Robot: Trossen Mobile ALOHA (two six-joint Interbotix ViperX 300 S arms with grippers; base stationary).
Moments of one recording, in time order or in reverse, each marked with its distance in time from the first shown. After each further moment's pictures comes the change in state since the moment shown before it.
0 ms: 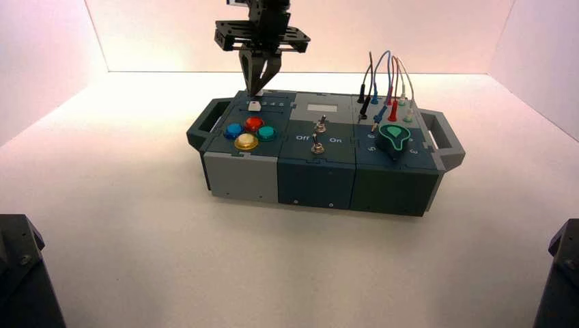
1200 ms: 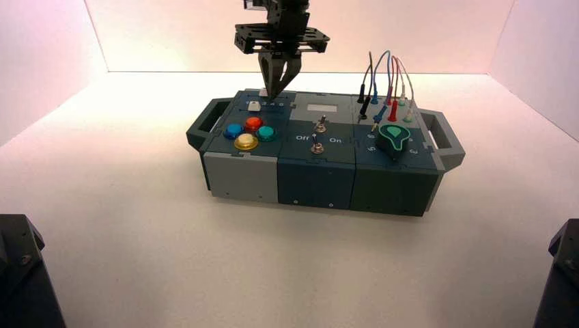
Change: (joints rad) left arm 0.000 -0.009 -0.005 -0.002 0.003 0.000; right arm -0.034 -0.052 0.094 -0.041 0.014 0.000
